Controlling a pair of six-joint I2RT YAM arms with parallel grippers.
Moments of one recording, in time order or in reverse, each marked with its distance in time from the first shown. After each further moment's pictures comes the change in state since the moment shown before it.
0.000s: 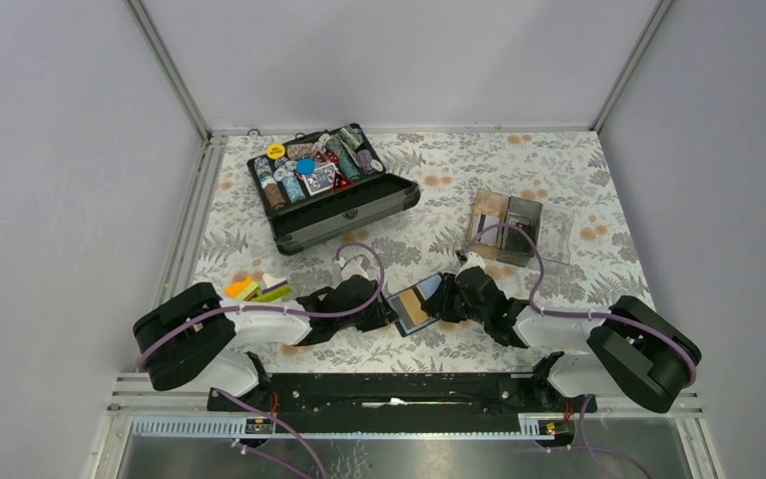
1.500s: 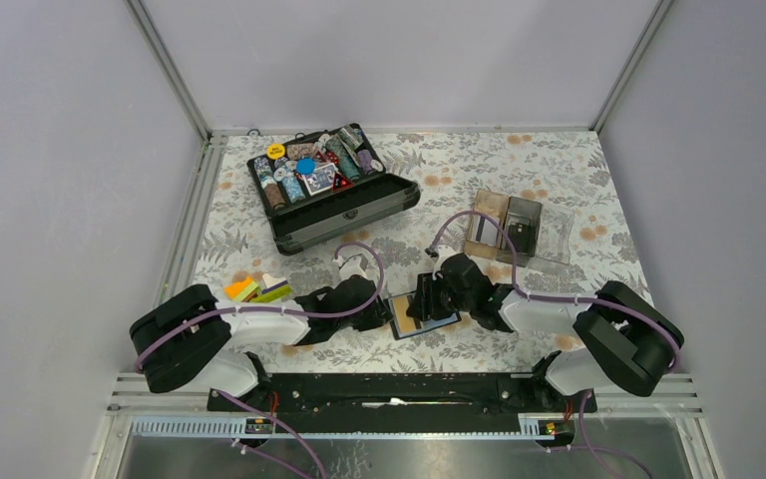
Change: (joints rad) left arm 0.000 -0.018 0.006 -0.047 -0.031 0.037; right arm 0.018 0.086 0.167 -0.163 -0.193 -0.282
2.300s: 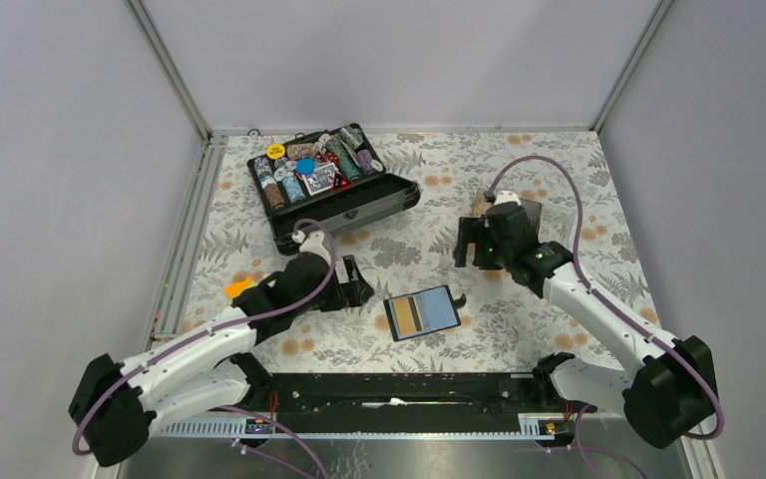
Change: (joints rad) left arm 0.187 -0.455 0.045 -0.418 0.024 0.242; right arm -0.254 -0.272 0.333 -0.632 0.304 -0.167
